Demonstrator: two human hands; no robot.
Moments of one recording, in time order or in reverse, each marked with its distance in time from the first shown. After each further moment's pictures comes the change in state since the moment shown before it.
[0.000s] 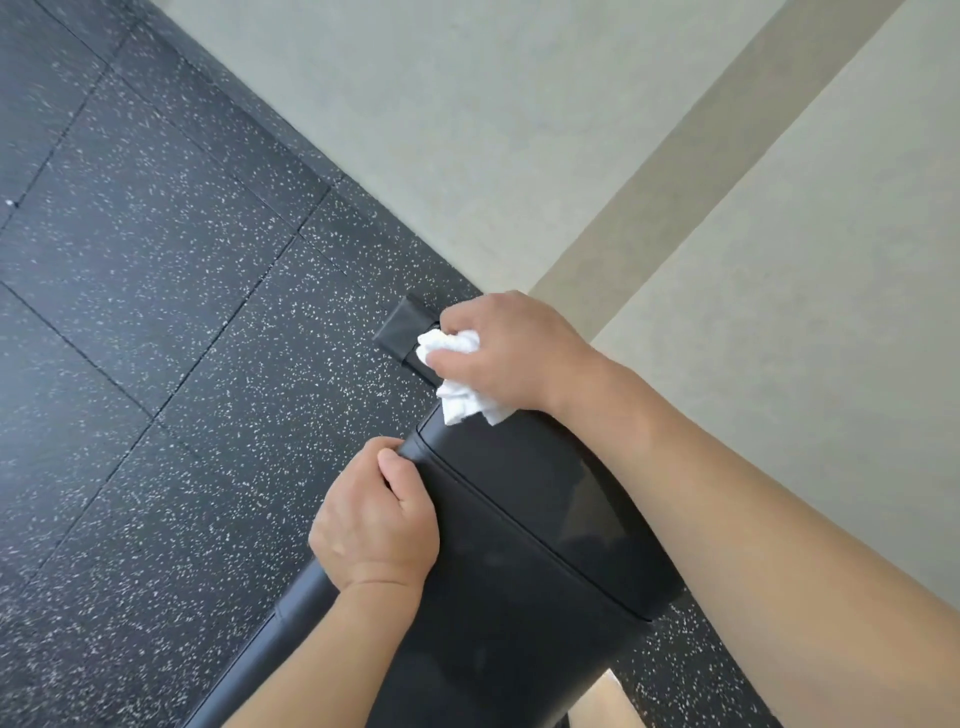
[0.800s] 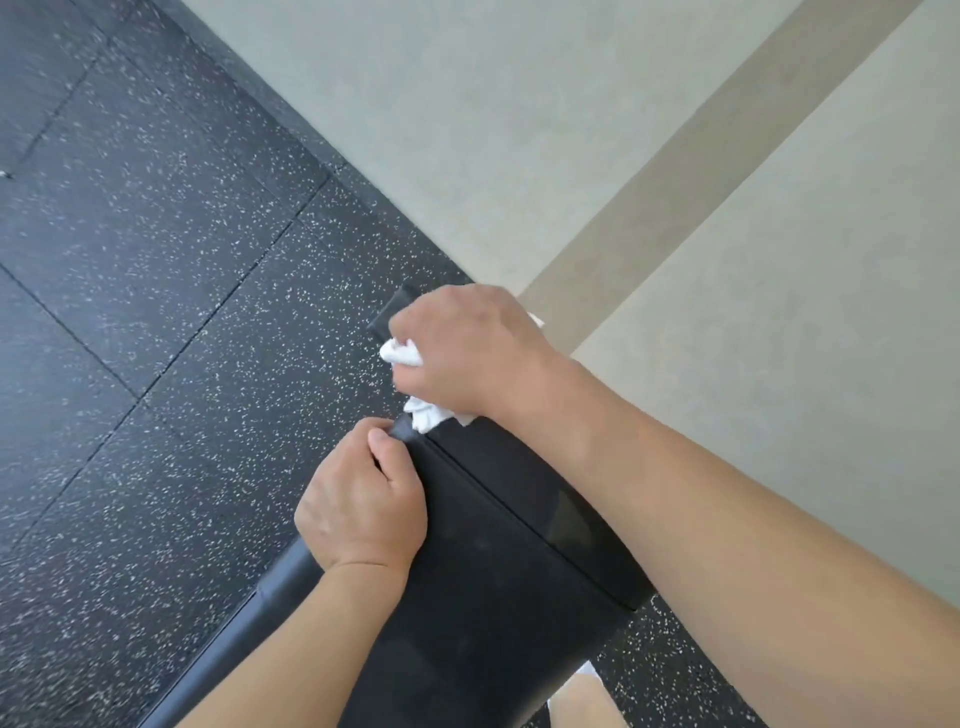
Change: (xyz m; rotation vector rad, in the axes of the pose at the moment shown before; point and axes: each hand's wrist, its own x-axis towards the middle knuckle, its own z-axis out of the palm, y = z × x) left_hand 0.000 -0.003 0.003 0.014 0.025 0.021; right_hand -0.003 -0.039 0.014 -0.359 0.042 -0.203
